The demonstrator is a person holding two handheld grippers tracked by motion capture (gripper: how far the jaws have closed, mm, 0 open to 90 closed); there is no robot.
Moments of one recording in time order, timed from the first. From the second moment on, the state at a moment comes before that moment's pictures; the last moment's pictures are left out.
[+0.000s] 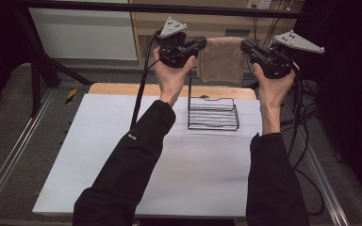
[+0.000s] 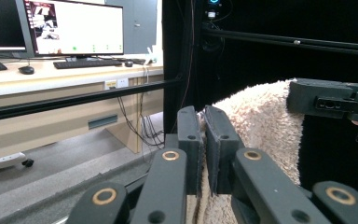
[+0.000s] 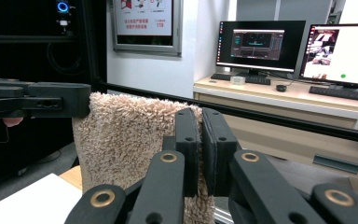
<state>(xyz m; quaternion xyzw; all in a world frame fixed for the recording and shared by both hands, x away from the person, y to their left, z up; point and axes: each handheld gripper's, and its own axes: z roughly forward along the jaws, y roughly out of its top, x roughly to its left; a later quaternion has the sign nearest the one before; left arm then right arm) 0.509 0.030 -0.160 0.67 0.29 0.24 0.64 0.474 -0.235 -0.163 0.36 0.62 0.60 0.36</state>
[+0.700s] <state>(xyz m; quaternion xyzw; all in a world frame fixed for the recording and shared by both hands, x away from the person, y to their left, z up) 0.537 0.025 -0.158 0.68 0.30 0.25 0.62 0.505 -0.236 -0.168 0.37 0.62 0.59 0.37</state>
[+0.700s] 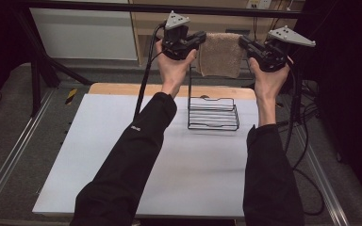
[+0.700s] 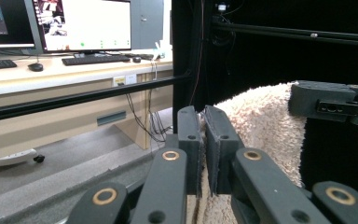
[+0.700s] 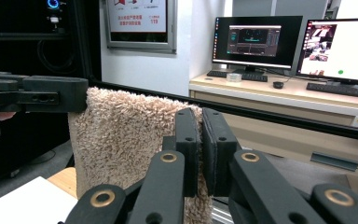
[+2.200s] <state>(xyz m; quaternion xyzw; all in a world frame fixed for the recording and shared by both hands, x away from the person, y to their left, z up) 0.526 0.025 -0.207 0.72 0.27 0.22 0.60 0.497 -0.247 -0.215 0.37 0.65 0.58 0.33</state>
